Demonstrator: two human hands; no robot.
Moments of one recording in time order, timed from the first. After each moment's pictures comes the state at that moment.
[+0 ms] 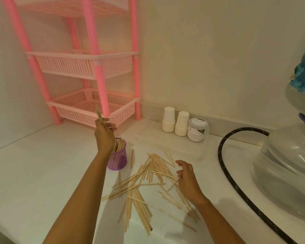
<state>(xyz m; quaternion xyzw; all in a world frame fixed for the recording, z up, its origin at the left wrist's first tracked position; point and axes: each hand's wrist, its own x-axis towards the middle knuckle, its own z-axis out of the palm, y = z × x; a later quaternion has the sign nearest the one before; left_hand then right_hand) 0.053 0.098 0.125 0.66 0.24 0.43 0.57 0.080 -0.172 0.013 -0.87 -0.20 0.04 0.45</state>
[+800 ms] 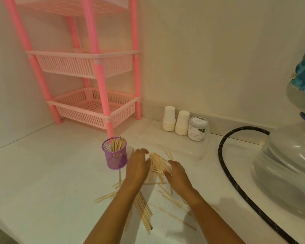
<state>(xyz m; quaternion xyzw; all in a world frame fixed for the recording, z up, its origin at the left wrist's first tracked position) 0.033 0.003 0.054 0.92 0.17 0.22 0.26 0.086 -0.140 0.013 -0.91 -0.22 0.04 0.35</state>
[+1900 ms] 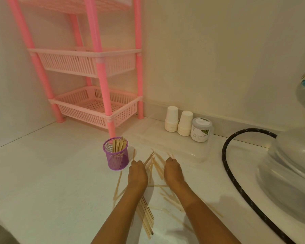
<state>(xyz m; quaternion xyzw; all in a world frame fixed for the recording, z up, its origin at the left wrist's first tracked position) 0.039 0.002 0.033 0.91 0.32 0.07 0.27 0.101 -0.101 0.026 -0.95 -0.14 0.07 0.26</state>
